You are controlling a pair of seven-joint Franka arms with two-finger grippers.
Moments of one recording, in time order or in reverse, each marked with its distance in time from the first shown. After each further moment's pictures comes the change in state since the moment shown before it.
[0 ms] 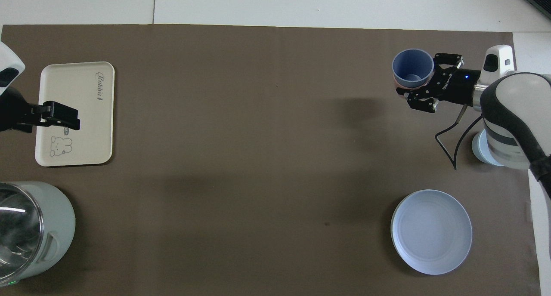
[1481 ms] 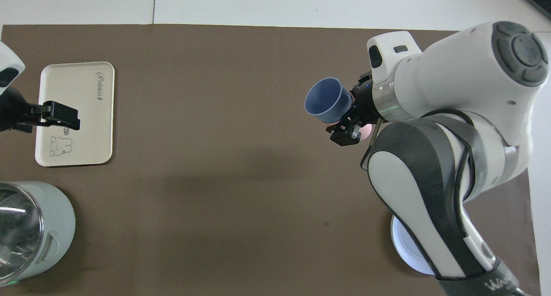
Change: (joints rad) left arm 0.000 0.000 0.000 0.000 0.000 0.000 0.000; right arm 0.385 -0.086 0.006 0.262 -0.664 -0.430 0.842
